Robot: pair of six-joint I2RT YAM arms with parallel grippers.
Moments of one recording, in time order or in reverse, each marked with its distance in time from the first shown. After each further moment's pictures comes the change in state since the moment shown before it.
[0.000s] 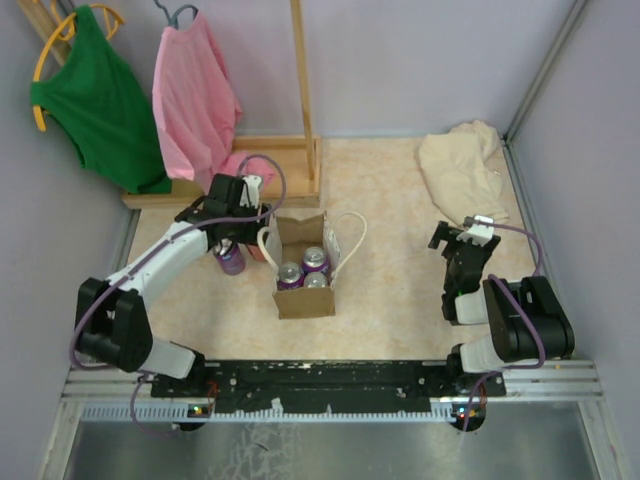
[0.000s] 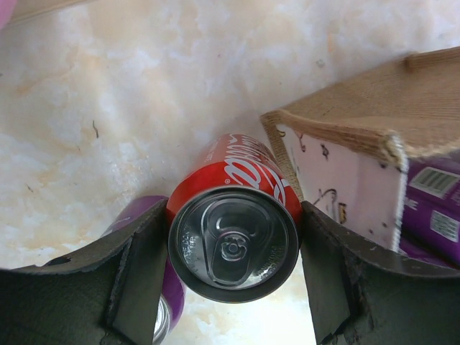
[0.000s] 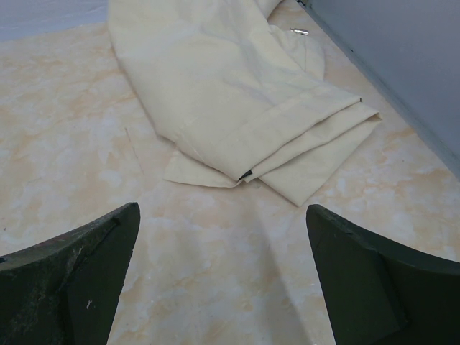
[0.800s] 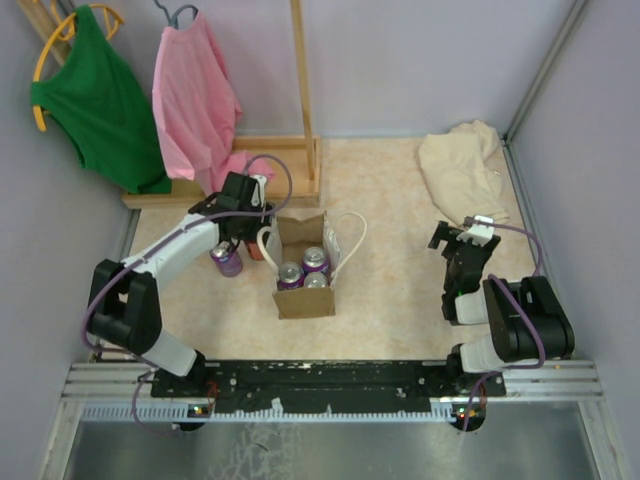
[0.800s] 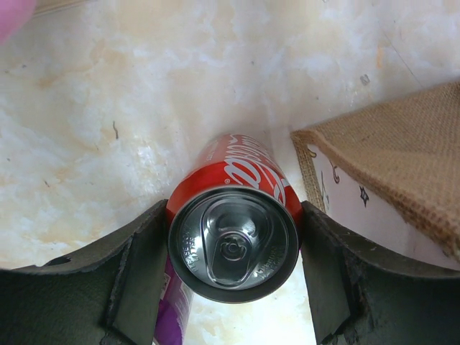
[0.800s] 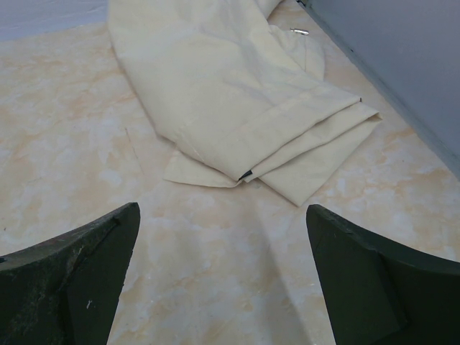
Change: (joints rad) left arm -0.026 0.116 0.039 -0.008 -0.156 -0.028; right arm 0.000 0.000 0.000 0.000 0.000 0.000
